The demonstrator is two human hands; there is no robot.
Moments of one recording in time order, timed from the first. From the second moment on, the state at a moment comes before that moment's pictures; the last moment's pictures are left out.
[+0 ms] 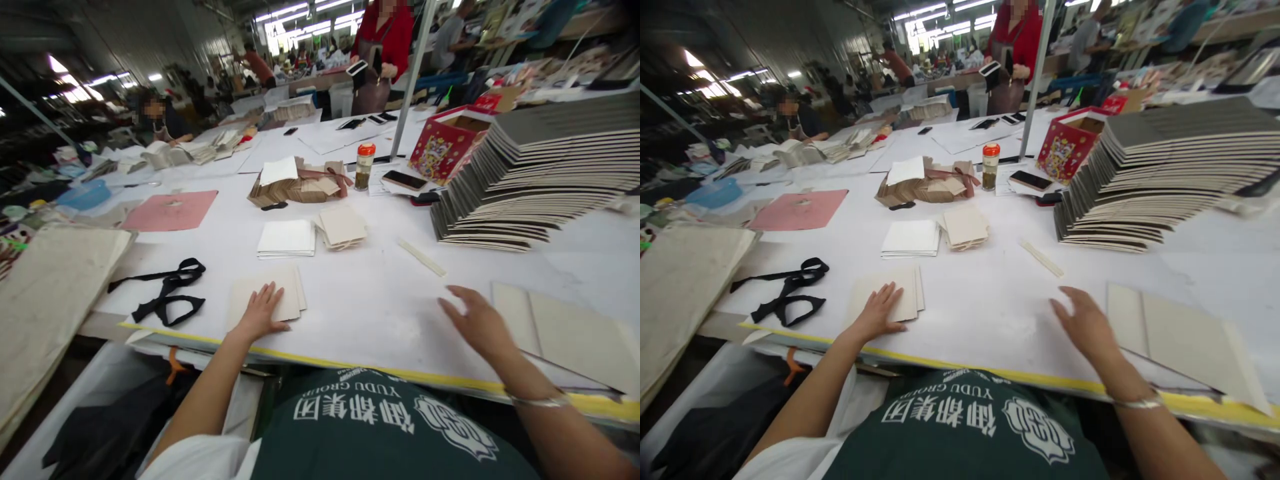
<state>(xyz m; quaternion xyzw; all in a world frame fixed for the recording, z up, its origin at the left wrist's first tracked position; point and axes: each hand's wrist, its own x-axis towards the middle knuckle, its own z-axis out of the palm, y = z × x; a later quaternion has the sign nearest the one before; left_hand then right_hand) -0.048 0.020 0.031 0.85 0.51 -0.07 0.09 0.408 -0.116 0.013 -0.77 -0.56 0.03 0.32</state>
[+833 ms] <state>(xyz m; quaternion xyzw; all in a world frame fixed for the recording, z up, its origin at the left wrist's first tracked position) -0.044 -0.011 0.158 0.66 0.52 0.54 0.01 0.202 0.006 0.025 -0.50 -0.75 0.23 0.37</state>
